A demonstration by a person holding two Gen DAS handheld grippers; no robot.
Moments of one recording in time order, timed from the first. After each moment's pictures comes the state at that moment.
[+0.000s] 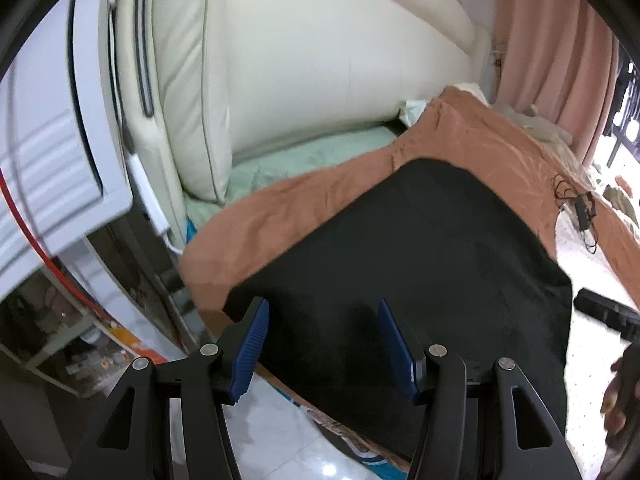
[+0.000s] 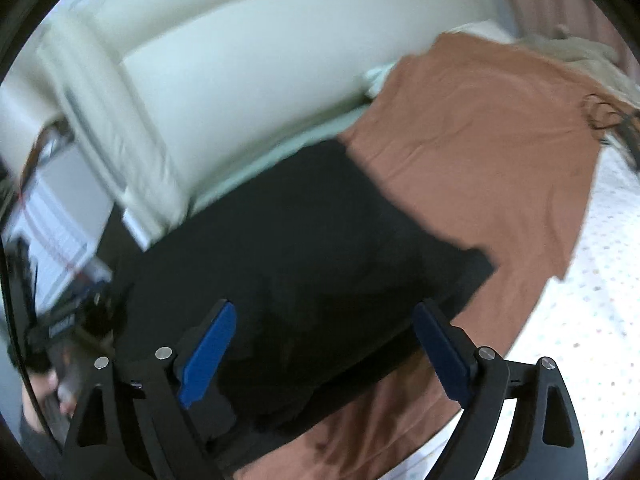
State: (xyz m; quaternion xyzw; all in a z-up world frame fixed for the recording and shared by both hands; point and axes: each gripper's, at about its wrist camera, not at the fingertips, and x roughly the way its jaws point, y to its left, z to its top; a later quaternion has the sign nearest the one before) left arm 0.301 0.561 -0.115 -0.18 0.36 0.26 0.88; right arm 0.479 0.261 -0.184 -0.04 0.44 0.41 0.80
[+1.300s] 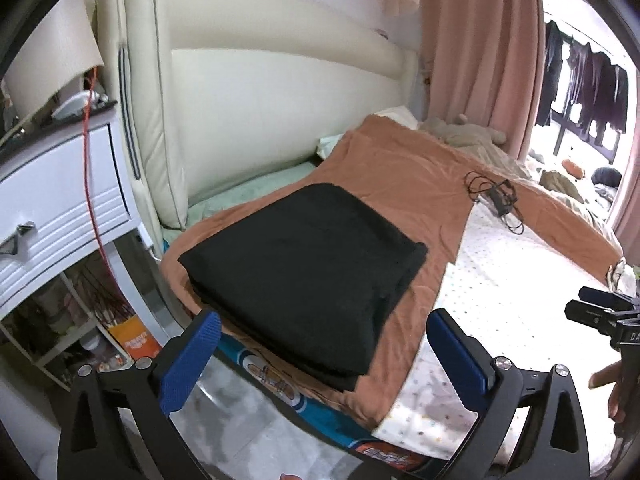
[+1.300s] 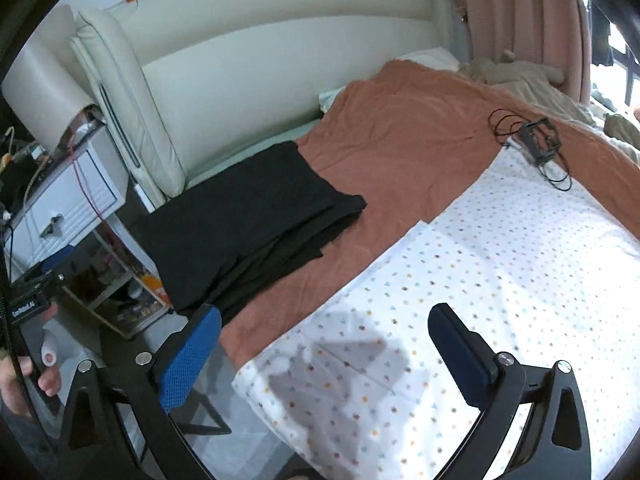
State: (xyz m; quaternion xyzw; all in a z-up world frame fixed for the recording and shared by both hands) left arm 0.210 0.377 -0.010 -0.13 0.30 0.19 0.92; right arm 0.368 0.079 -0.081 -0.07 0.41 0.33 0.85
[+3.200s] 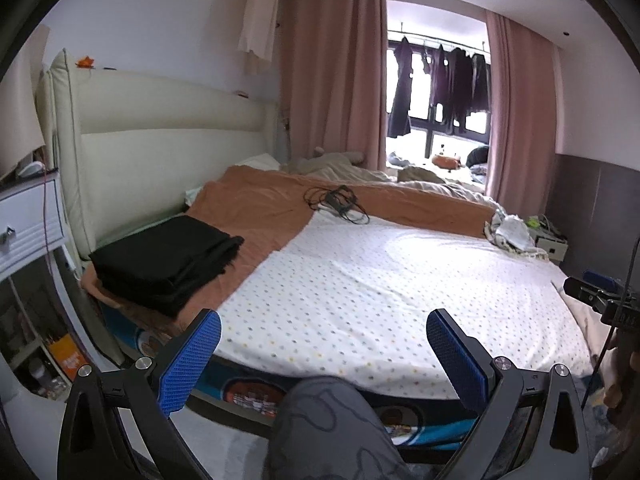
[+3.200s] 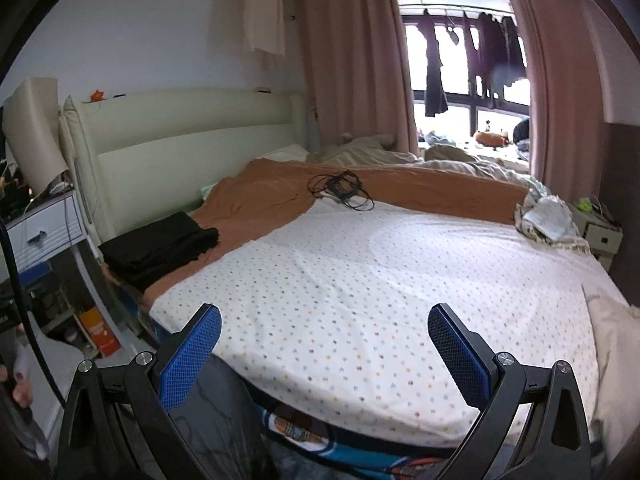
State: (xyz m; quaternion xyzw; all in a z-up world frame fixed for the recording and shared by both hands) left arm 0.032 0.103 -0.014 -0.05 0.19 0.01 0.98; right arm 0.078 -0.245 -0.051 -0.01 0.23 0.13 0.97
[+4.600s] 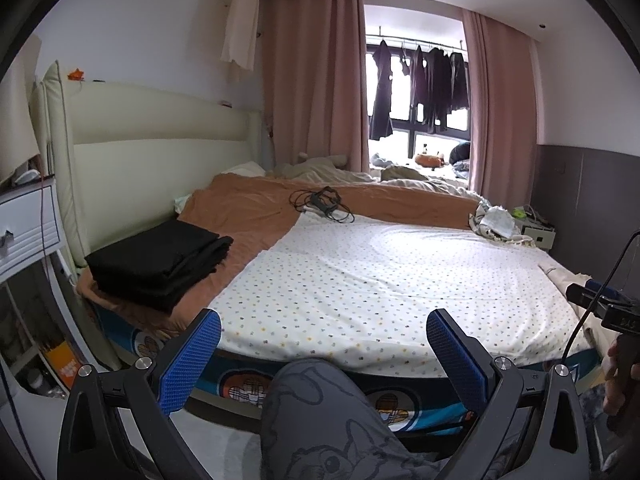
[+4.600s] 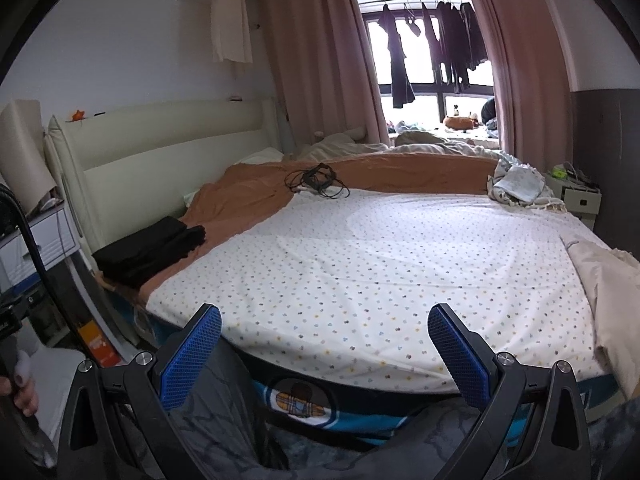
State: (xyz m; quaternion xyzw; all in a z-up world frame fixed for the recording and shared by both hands) left arm -0.005 0.086 -0.030 -0.03 0.18 -0.01 0.98; right arm 0.017 -0.269 -0.087 0.03 0.22 0.09 0.97
